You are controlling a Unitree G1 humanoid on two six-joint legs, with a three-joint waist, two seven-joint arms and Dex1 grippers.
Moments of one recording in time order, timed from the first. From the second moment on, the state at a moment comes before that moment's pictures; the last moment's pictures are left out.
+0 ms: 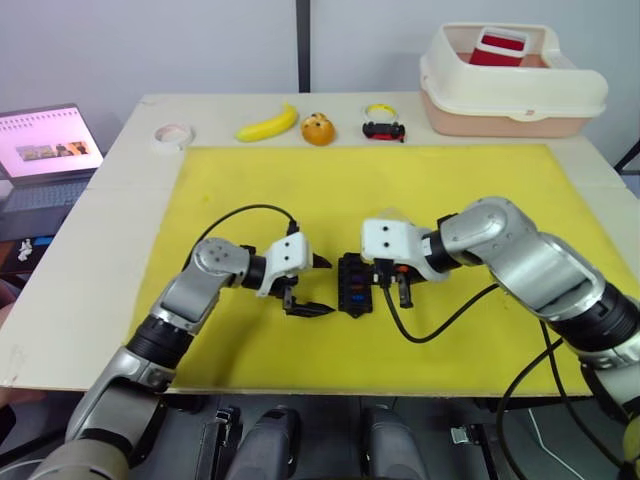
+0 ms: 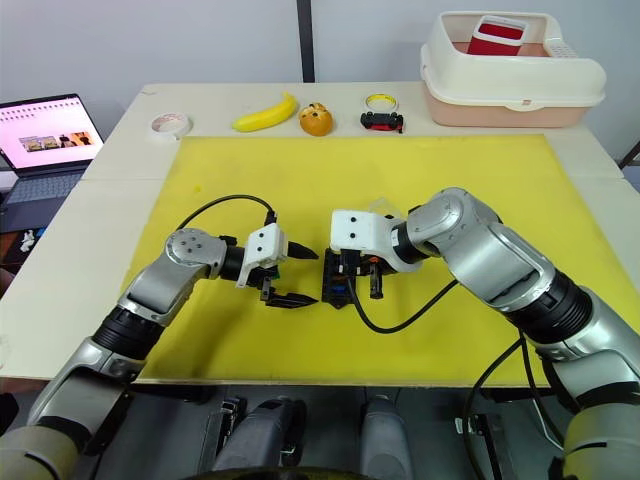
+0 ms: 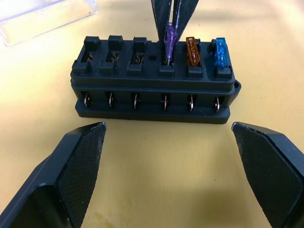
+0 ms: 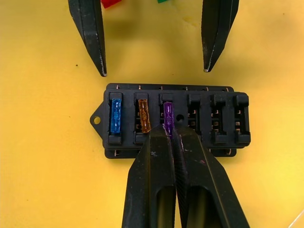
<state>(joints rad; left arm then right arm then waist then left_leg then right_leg) -0.61 0.48 -0.34 0.11 -0.16 0.25 -1.20 -0.87 -0.88 0.55 -0.38 0.16 0.92 1.14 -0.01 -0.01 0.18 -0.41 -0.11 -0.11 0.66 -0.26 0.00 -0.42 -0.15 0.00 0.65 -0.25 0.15</state>
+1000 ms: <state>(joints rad) -0.61 0.47 -0.34 0.11 -0.16 0.25 -1.19 -0.87 -0.86 0.58 -0.38 0.08 0.89 1.18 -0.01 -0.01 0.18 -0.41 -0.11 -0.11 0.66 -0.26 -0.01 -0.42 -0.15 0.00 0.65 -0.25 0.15</state>
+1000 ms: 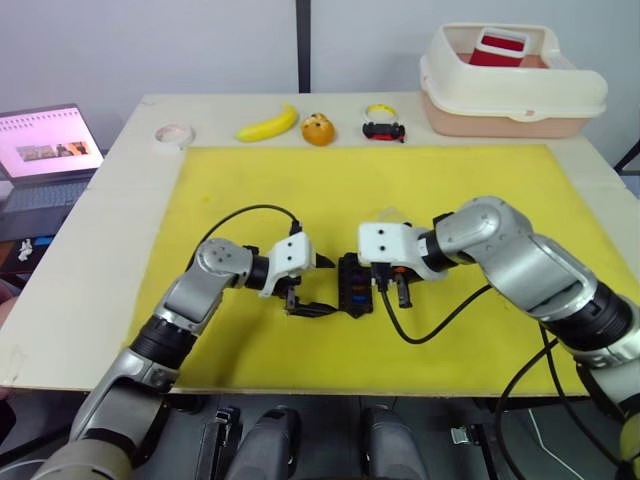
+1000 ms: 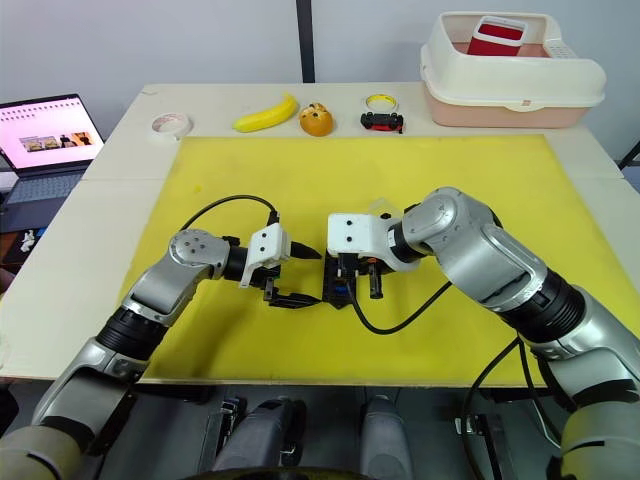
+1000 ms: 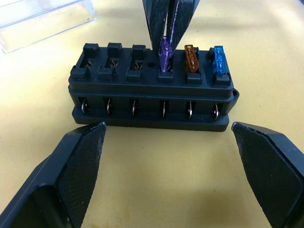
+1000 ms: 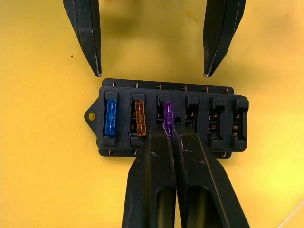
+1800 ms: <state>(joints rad) -0.61 0.46 -0.34 0.11 -0.16 0.25 -1.19 -0.91 -0.85 0.58 -0.39 0.09 0.98 1.22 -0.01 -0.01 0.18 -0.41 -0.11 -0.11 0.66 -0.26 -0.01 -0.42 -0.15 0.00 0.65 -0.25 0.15</state>
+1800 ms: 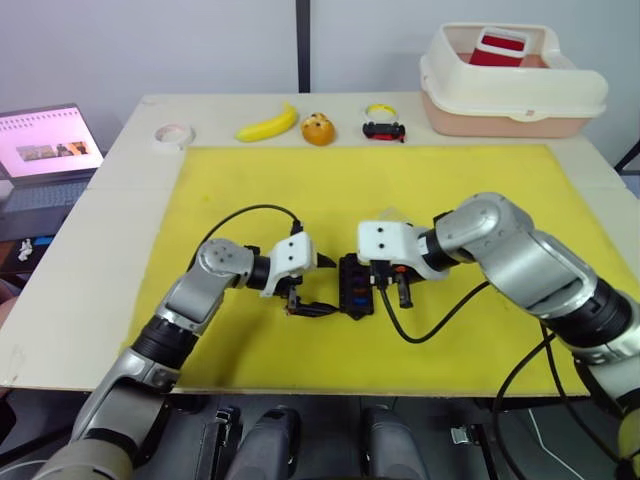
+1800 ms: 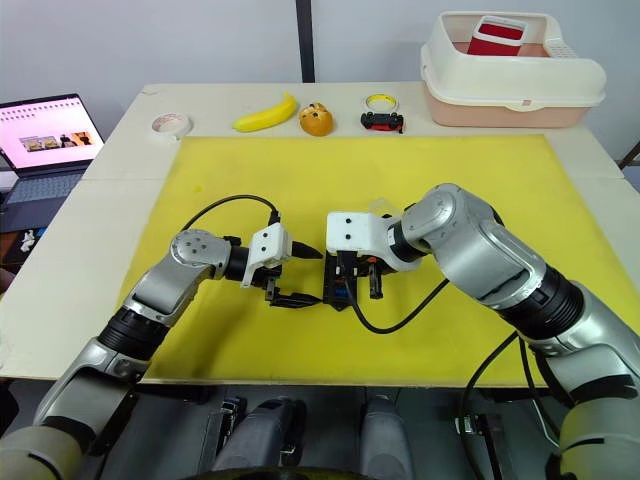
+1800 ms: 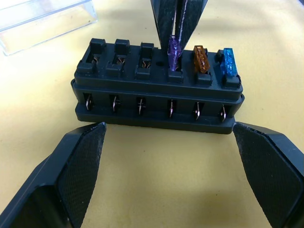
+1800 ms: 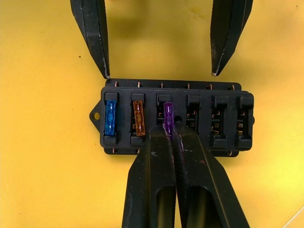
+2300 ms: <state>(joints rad) -0.61 0.46 -0.34 0.11 -0.15 0.25 -1.19 -0.92 -0.85 0.59 -0.39 0.09 0.99 1.23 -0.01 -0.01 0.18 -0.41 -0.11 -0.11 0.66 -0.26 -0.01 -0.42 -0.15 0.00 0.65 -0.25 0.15</state>
